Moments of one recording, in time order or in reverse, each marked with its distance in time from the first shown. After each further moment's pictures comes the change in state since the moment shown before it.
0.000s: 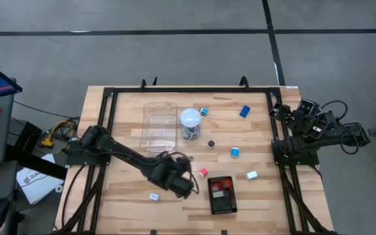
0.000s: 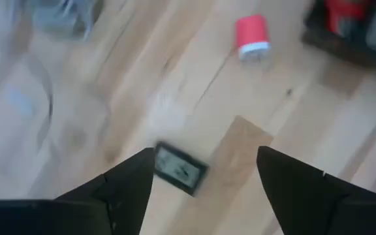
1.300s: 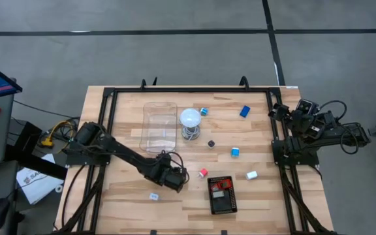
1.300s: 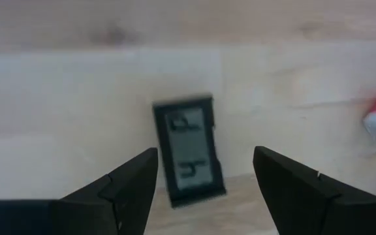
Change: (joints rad) left arm 0.035 -0.060 -0.469 0.406 0.095 -0.903; right arm 0.000 0.000 0.000 -0.024 0.015 0.008
